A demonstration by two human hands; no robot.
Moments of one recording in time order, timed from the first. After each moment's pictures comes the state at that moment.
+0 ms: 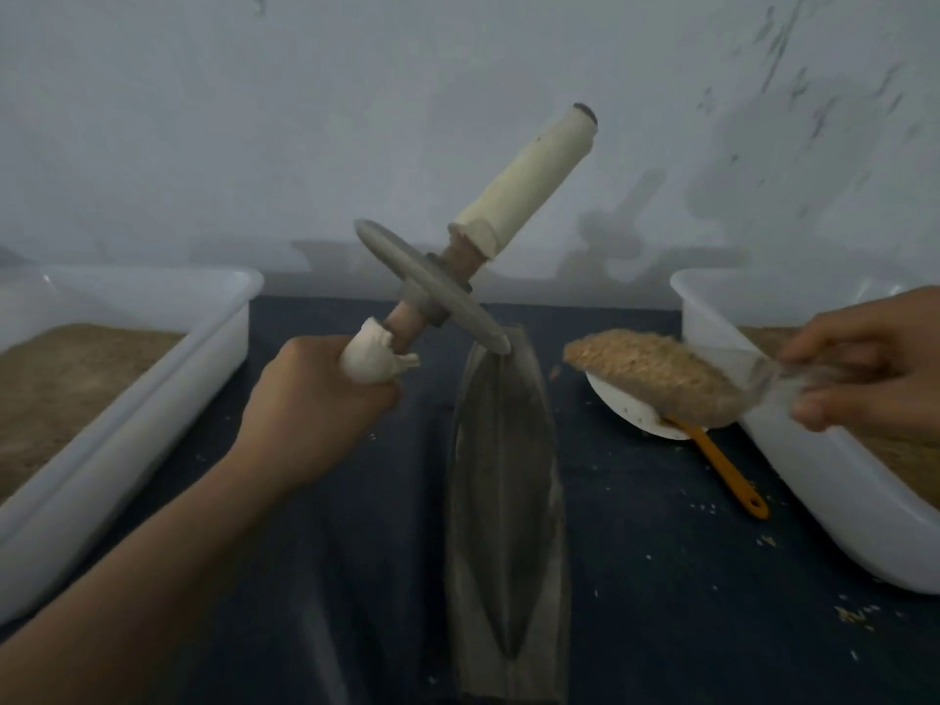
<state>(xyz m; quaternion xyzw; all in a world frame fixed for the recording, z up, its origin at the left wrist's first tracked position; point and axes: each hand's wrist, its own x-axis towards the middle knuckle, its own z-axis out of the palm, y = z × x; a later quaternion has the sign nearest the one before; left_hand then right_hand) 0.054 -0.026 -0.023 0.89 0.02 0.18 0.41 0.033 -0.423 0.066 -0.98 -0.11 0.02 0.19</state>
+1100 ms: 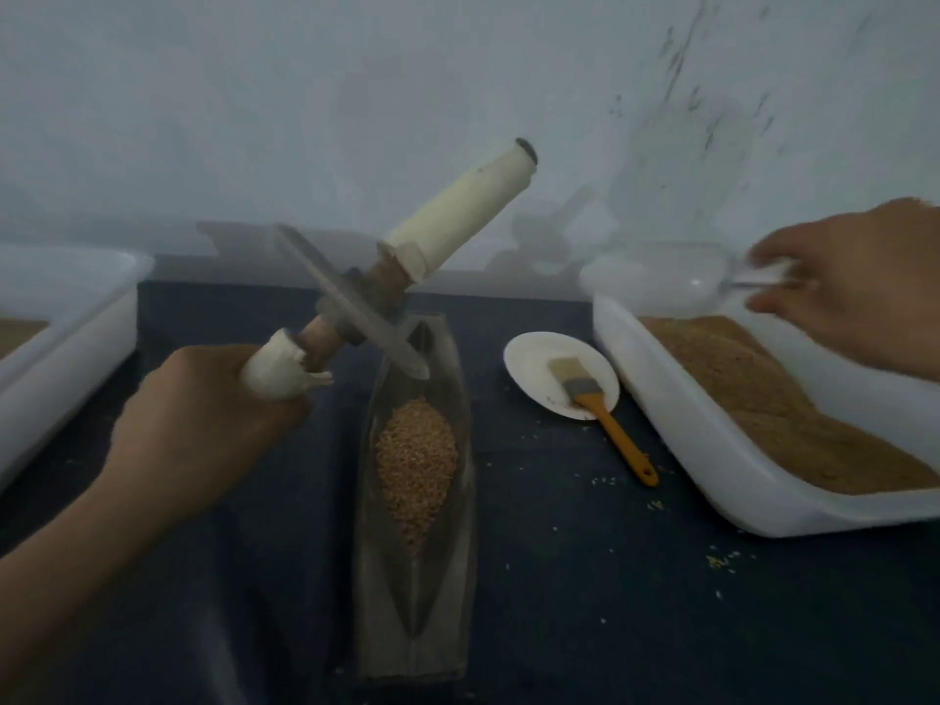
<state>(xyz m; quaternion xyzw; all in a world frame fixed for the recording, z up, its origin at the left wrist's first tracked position) 0.035 -0.031 -0.025 0.92 0.02 0.18 0.35 0.056 -0.459 0.088 -0.96 -0.05 -0.25 -0.13</state>
